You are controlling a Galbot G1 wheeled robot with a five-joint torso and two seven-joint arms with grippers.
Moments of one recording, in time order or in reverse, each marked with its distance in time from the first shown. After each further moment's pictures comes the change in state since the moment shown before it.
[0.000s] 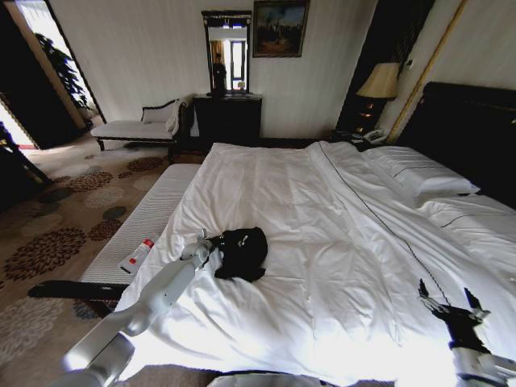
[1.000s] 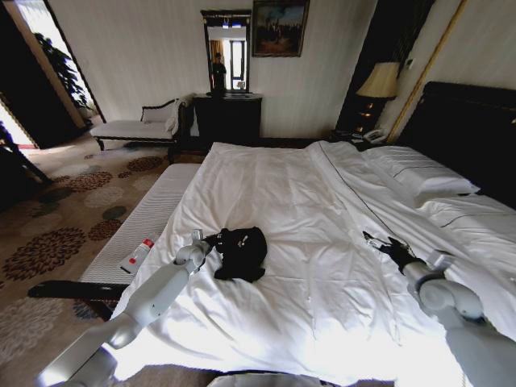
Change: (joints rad) left arm 0.068 0.075 0.000 -0.206 0.016 -0.032 -0.049; right arm 0.480 -0.584 -0.636 0.003 0.734 -0.764 0.250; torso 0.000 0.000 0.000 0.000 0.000
